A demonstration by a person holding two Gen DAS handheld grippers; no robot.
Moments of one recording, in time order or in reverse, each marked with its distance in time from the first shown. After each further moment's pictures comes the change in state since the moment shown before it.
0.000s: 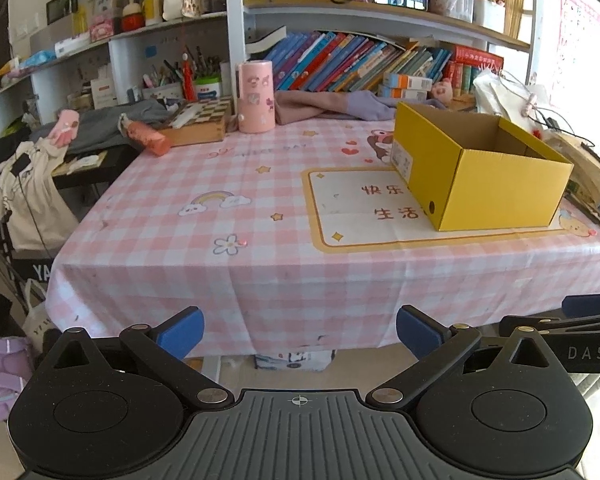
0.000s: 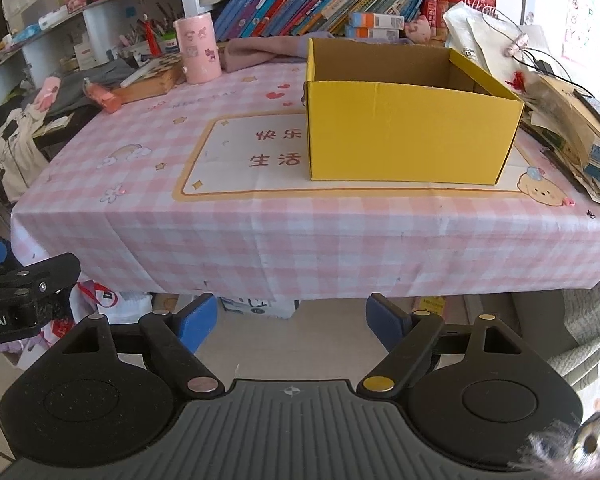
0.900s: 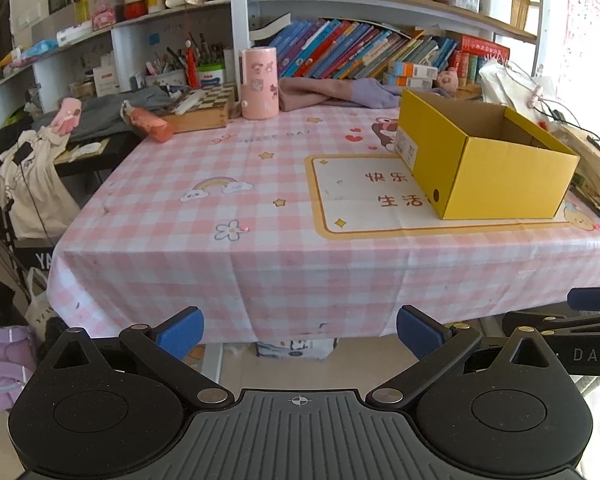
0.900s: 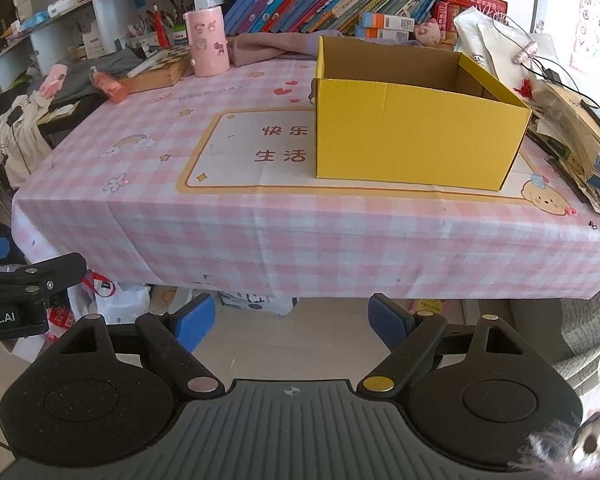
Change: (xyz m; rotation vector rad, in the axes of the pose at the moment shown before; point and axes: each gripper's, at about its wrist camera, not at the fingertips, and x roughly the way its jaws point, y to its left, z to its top) left arm 0.004 -0.002 -0.003 -0.011 0.039 0.011; right arm 0.001 0.000 0.001 -0.038 0.009 0.001
